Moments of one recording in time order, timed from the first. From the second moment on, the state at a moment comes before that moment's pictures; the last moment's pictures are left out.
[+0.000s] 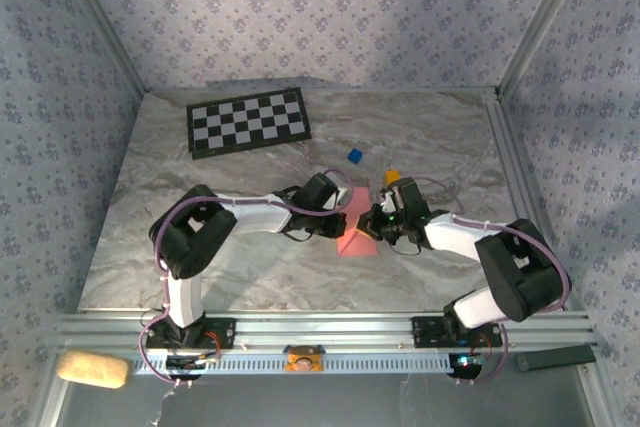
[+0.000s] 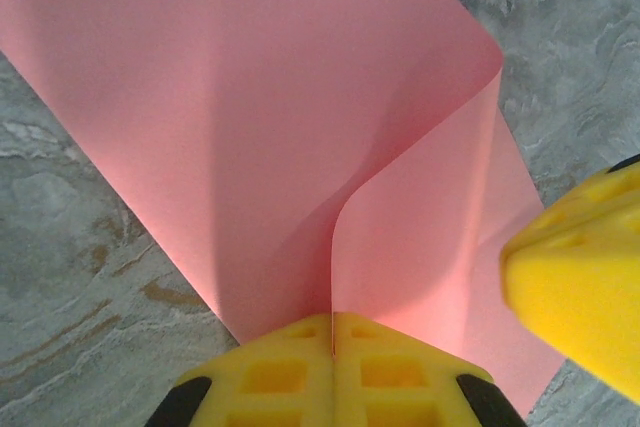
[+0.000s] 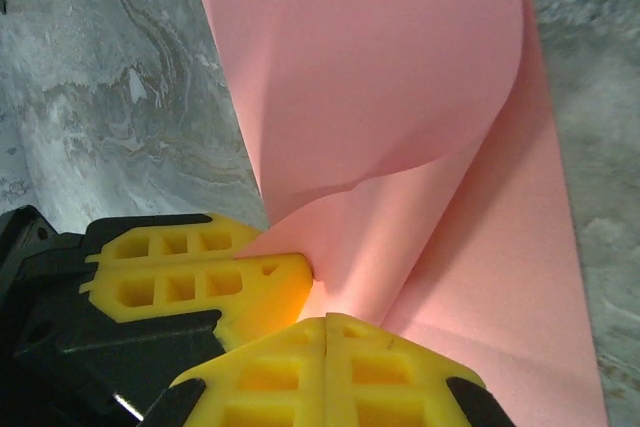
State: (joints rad) left arm -0.87 1.87 1.03 -0.12 0.26 -0.51; right arm 0.46 1.46 0.53 0.05 -0.49 0.92
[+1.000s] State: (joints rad) left arm -0.87 1.88 1.04 -0.14 0.26 -0.49; right arm 0.46 1.59 0.51 0.20 -0.53 0.95
